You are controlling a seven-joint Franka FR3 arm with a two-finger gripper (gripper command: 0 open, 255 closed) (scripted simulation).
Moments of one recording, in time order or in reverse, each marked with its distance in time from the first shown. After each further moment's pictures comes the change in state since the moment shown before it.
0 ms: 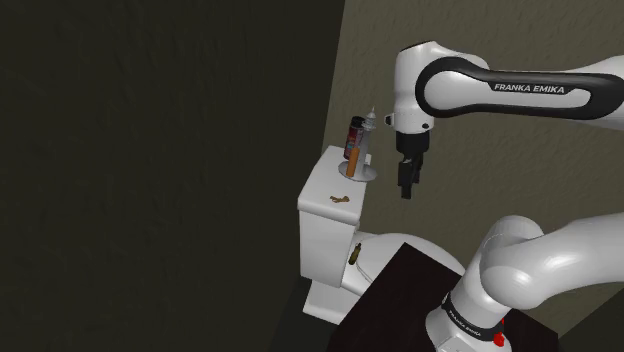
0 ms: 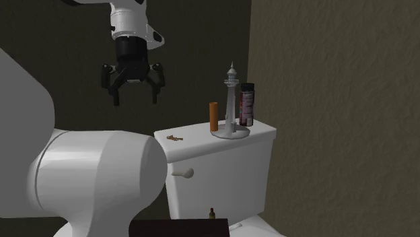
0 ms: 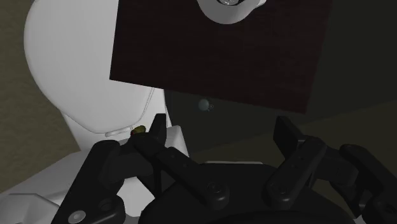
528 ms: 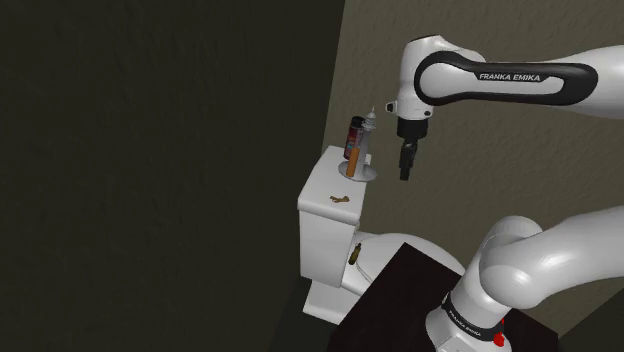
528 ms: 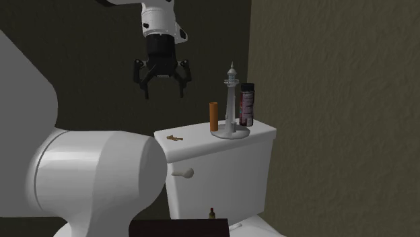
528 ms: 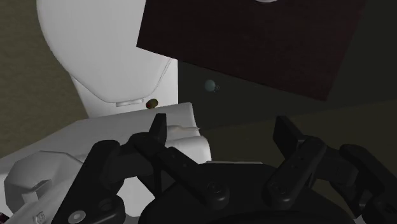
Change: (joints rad) arm -0.018 0.074 -0.140 0.068 -0.095 0.098 -0.217
